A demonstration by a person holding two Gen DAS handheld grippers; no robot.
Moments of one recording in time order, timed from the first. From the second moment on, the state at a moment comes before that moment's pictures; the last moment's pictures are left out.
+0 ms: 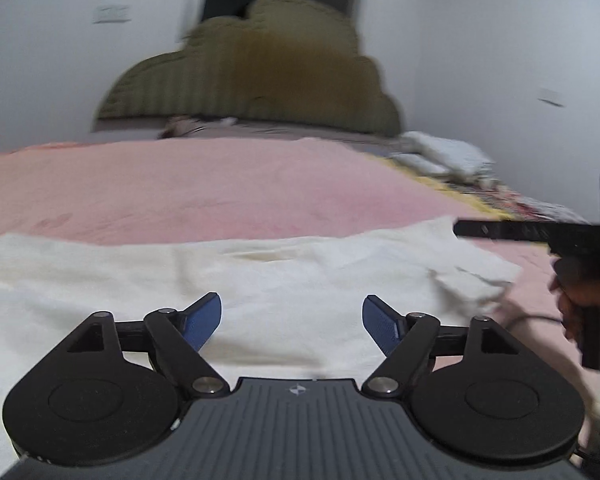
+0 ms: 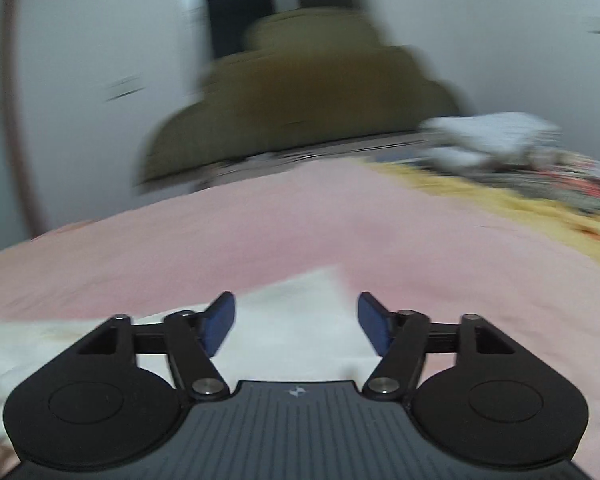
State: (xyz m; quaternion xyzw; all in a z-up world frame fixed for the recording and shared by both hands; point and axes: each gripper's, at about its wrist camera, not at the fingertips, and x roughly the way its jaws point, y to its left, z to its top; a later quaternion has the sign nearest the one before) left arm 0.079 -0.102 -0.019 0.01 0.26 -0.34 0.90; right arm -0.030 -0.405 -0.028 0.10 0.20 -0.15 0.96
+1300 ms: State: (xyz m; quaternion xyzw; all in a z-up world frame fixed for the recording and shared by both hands) left arm 0.153 -0.119 0.014 0.29 0.19 -0.42 0.84; right arm 0.054 -0.358 -0.078 0.06 0.30 -0.08 0.95
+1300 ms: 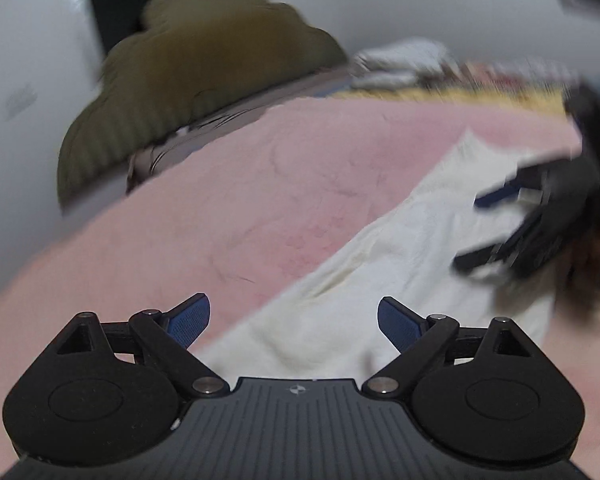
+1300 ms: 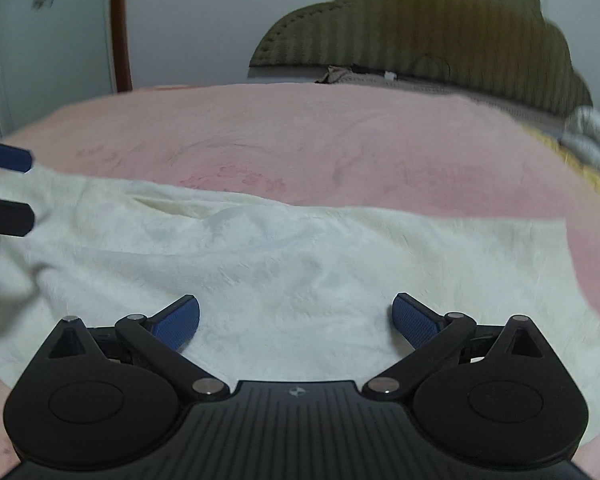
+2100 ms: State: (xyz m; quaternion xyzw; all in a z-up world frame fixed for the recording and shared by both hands) left arm 0.205 -0.135 -0.006 0.36 0.21 -0.44 0.79; right arm 0.048 -0.361 -0.076 0.07 0.29 -0.09 0.95
